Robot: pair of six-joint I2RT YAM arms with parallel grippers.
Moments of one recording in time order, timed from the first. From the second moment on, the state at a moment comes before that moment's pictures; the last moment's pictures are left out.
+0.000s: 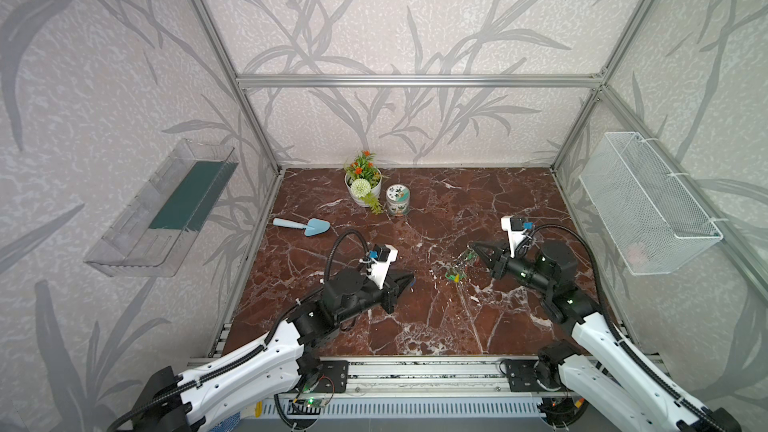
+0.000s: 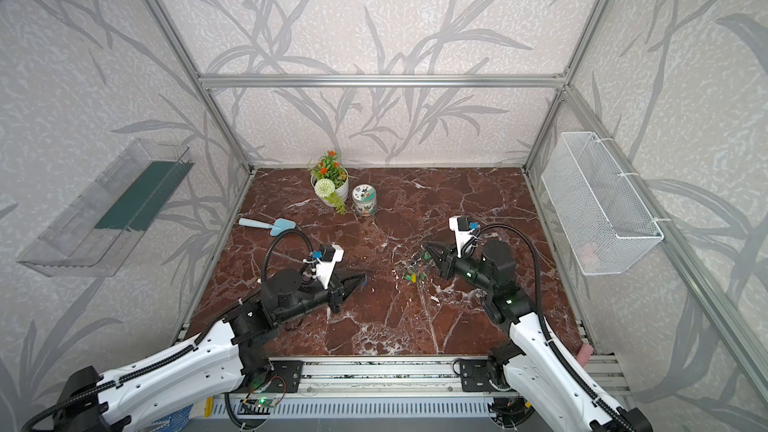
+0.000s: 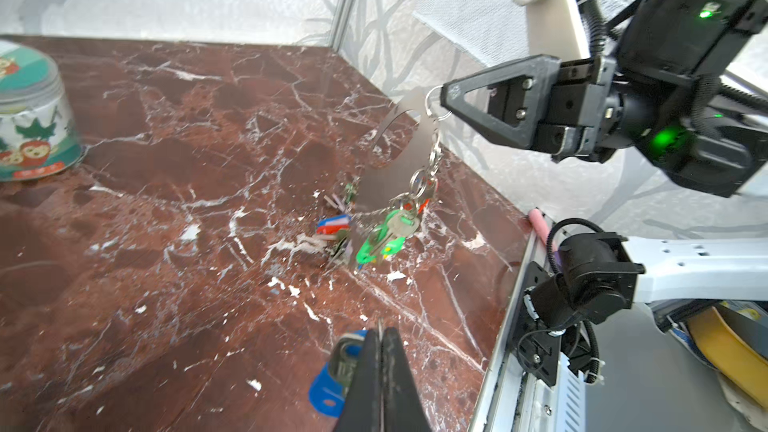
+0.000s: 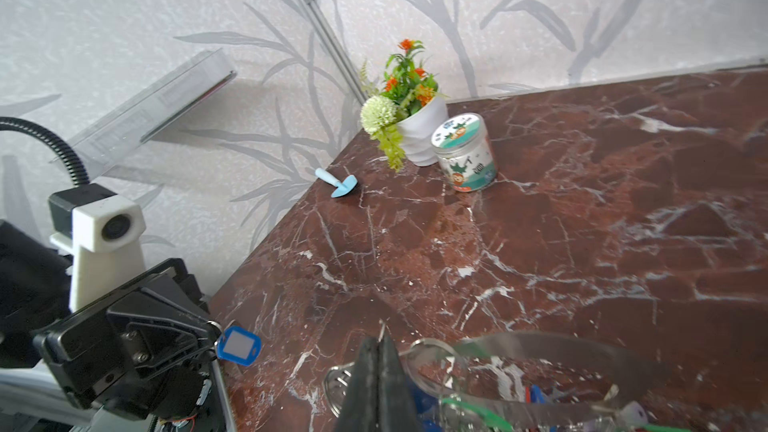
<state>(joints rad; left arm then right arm) -0.87 0.76 0.40 0.16 0.18 -0.40 0.35 0.76 0.45 0.15 -0.57 0.43</state>
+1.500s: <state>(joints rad) -0.86 1.15 0.68 0.29 0.41 -0.29 0.50 0.81 0.43 0.29 -0.73 0.32</state>
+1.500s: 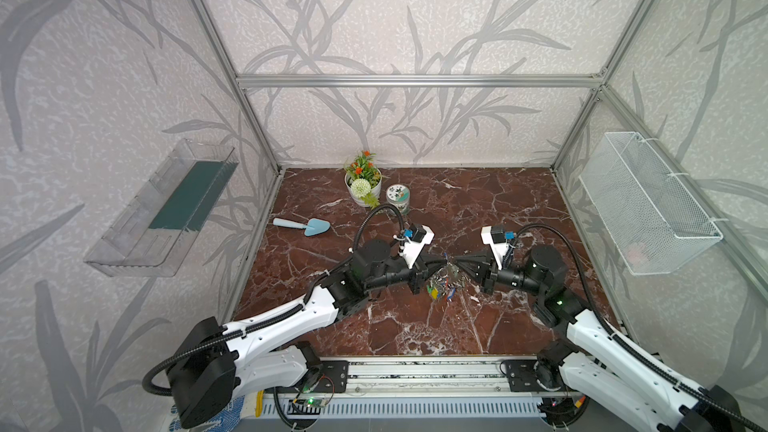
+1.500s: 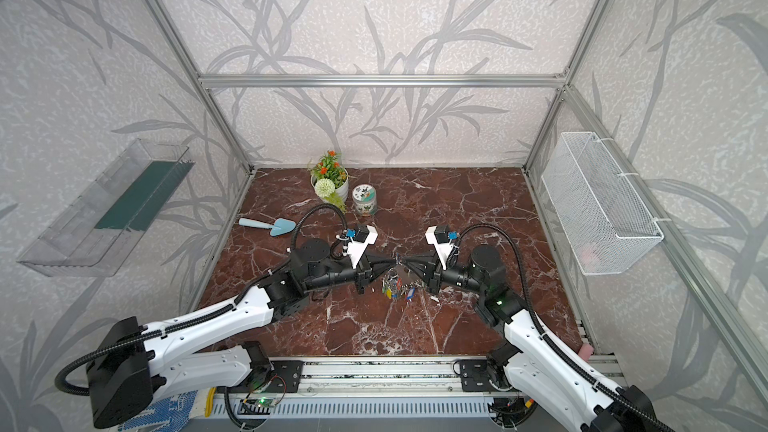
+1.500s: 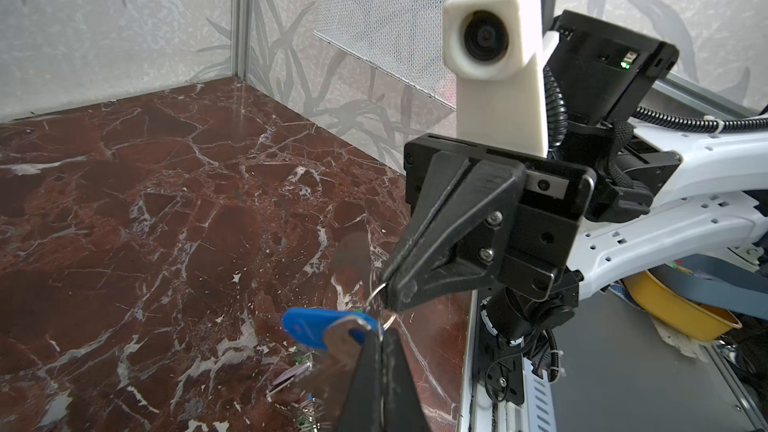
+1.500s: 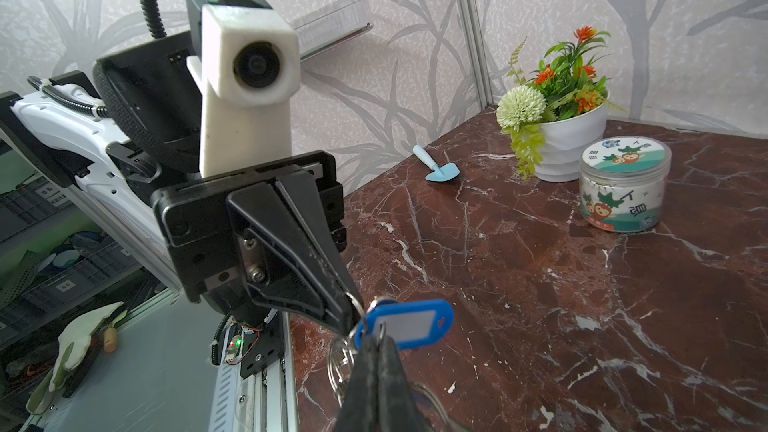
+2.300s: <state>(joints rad) -0.85 1.19 0.69 0.32 0.40 -0.39 0.50 0.81 0.43 0.28 -0.72 0.31</state>
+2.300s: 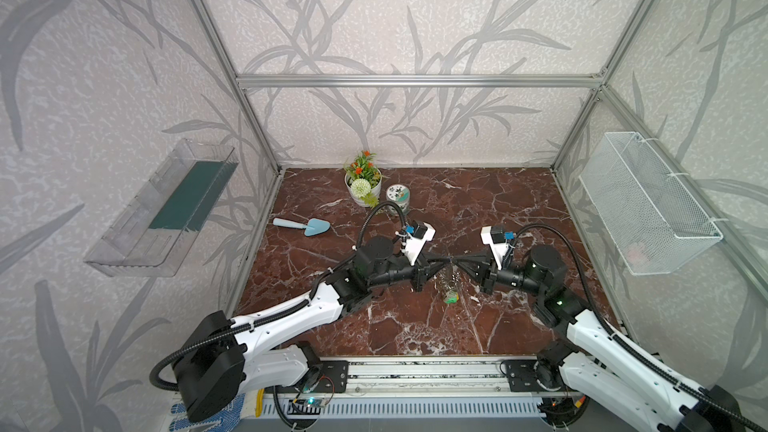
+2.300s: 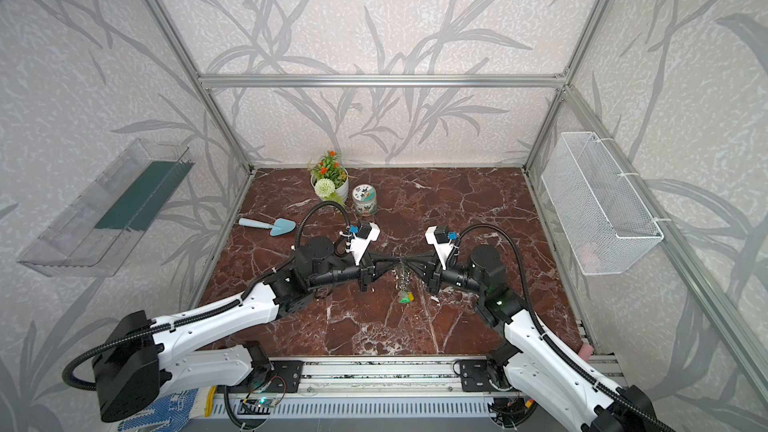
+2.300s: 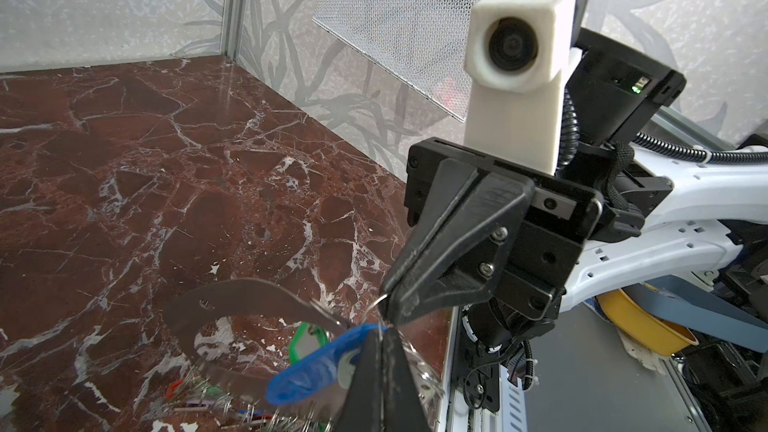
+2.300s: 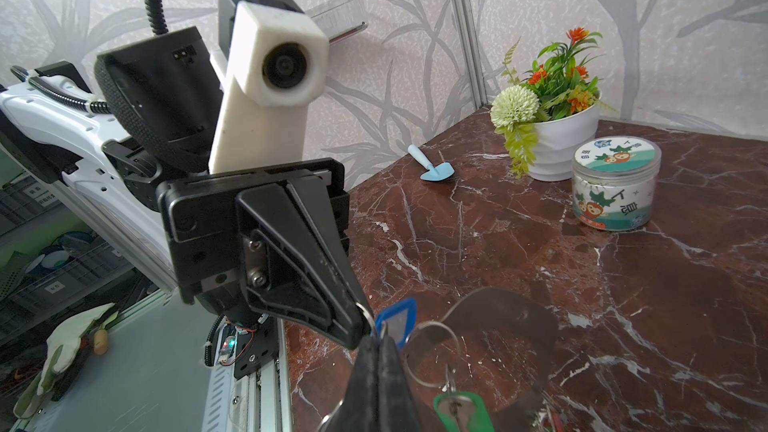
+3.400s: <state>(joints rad) -0.82 1.14 0.69 0.24 0.46 -0.48 0.51 0.81 0.43 0.29 -0.72 0.29</state>
